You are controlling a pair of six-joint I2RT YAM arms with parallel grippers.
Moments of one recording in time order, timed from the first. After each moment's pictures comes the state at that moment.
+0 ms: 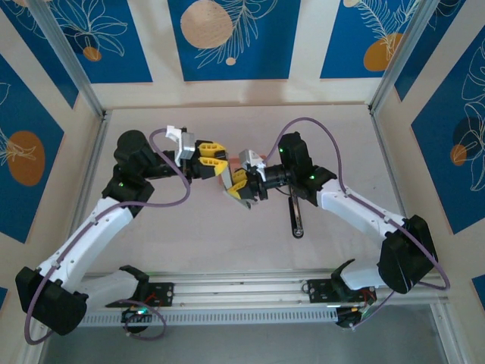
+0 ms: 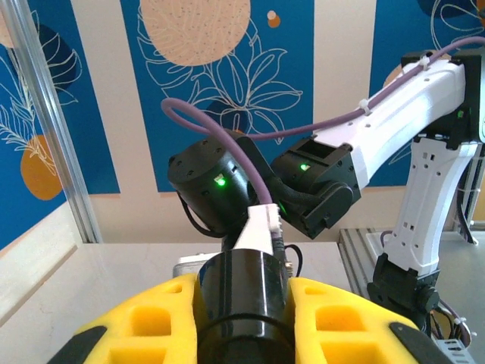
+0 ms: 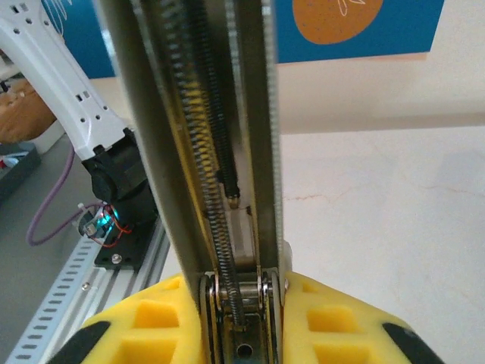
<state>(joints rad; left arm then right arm) -0.47 1.10 1.03 0.19 1.02 -0.01 0.60 1.36 1.01 -0.08 -1.00 -0.29</state>
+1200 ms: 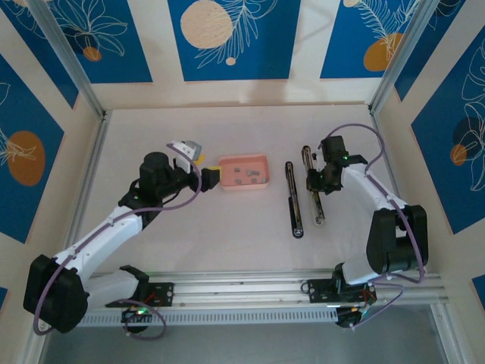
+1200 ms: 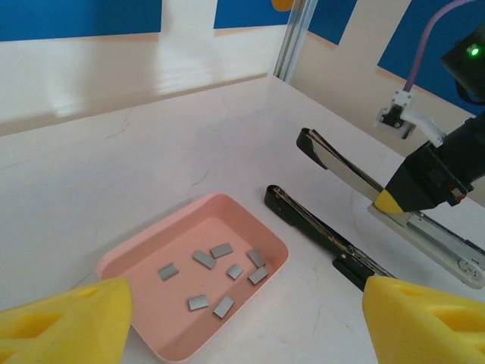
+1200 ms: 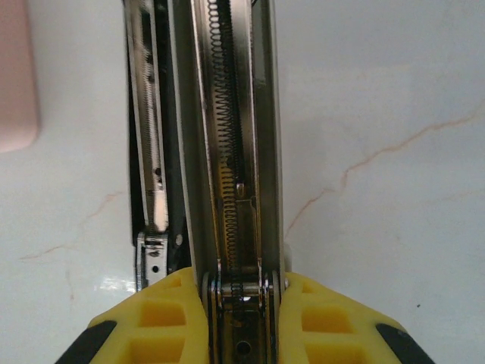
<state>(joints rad) -0.47 1.12 0.74 0.11 0.36 -0.14 0.12 1.48 1.02 -0.76 -0.10 0.15</state>
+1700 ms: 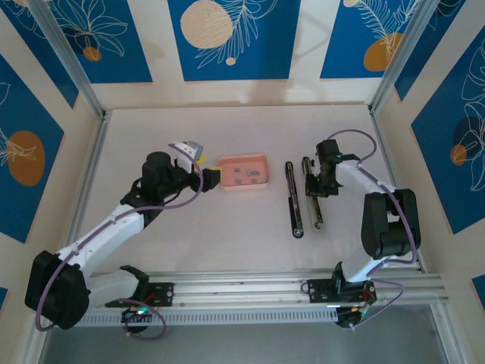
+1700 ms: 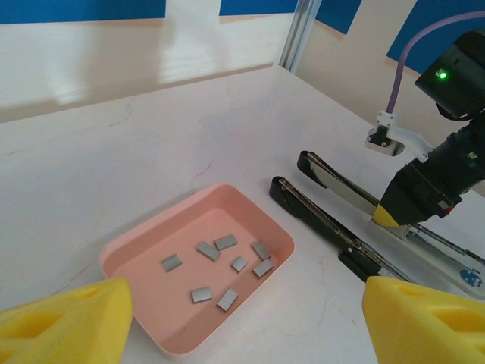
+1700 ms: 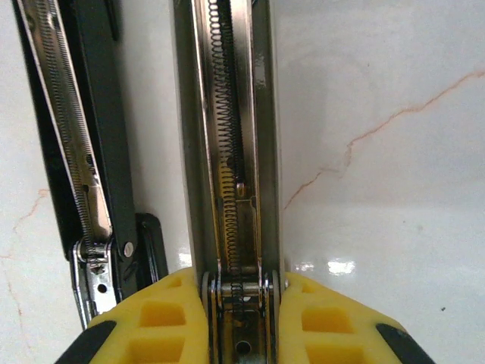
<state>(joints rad) -0.47 1.14 0.74 0.10 0.35 -0.14 0.12 1.59 1.02 -0.77 -0.09 0.17</state>
